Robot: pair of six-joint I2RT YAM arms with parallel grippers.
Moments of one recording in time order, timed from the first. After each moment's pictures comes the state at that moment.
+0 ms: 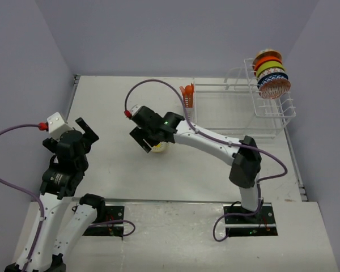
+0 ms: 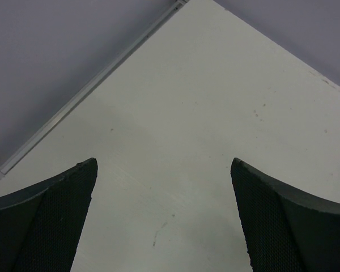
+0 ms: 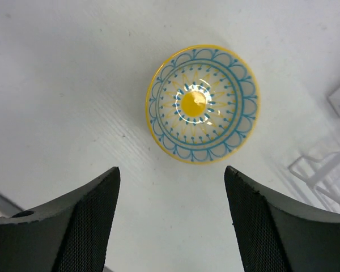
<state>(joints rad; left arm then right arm) -0.23 0.58 0.88 -0.73 -0.73 -0.52 1.05 2.04 1.87 -0.88 0.27 0.12</state>
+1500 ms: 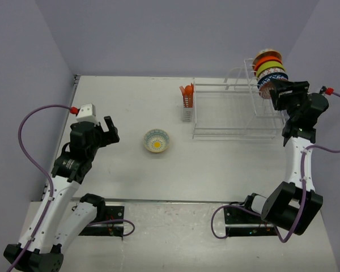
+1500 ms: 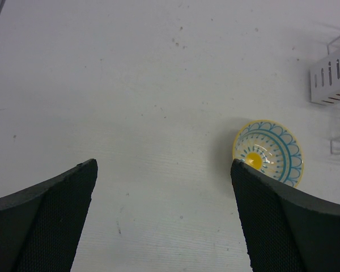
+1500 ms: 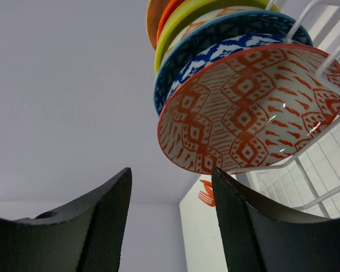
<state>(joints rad) -0.26 0.73 0.83 -0.56 -0.26 -0.35 -0.43 1.21 1.00 0.10 -0.44 1.26</state>
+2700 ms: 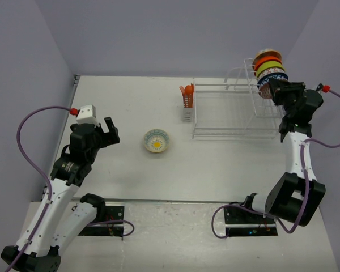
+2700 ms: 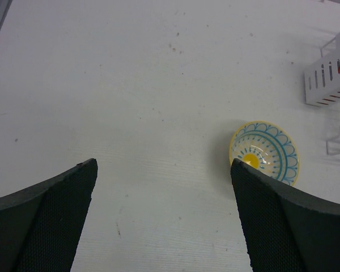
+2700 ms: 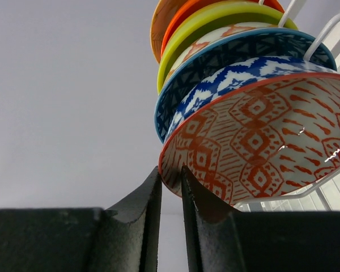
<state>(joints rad) -0.30 0.70 0.83 -0.56 -0.30 -0.35 -0.38 1.30 1.01 0.24 -0.38 1.33</state>
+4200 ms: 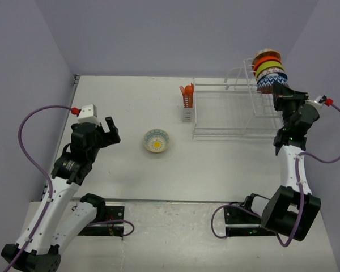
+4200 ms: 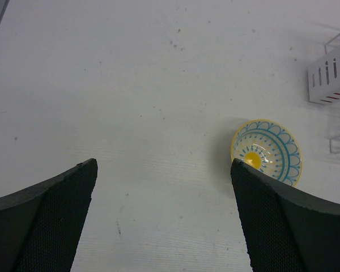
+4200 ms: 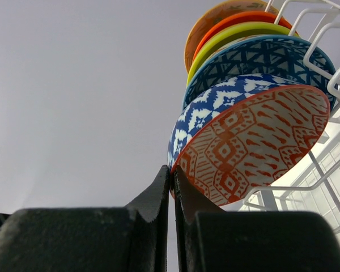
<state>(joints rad) -0.30 0.72 0.83 -0.56 -0.30 -0.35 -0.38 1.15 0.81 0.47 -0.26 1.42</state>
